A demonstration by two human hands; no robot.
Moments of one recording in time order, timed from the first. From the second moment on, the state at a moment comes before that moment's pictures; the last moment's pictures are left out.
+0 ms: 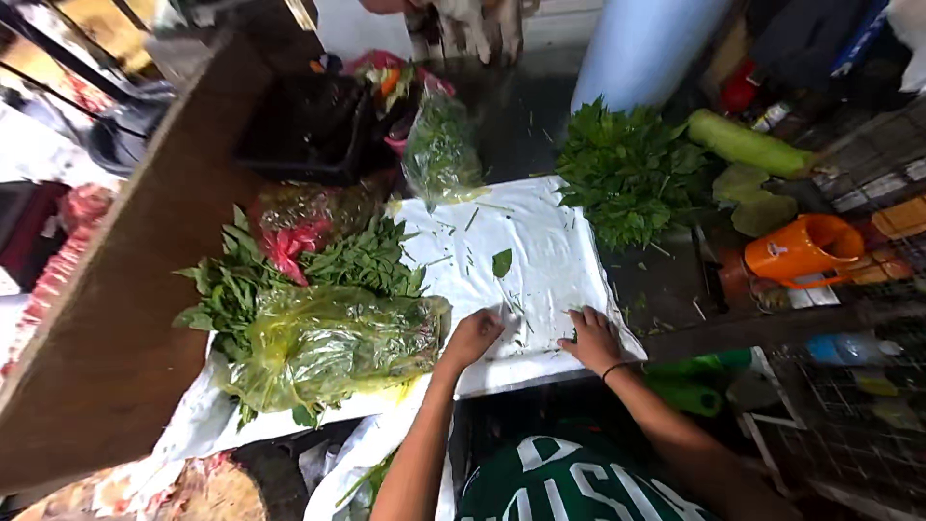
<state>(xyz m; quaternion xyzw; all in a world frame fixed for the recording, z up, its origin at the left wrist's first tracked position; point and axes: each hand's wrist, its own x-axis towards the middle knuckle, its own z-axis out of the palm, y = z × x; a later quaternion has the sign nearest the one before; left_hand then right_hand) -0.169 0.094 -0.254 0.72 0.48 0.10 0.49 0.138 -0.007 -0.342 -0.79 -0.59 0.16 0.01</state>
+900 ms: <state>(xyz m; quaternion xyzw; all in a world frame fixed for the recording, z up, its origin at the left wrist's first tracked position) -0.185 -0.052 -0.266 0.54 0.67 0.44 0.28 0.158 0.017 -0.400 -0.52 -0.82 0.22 -0.11</state>
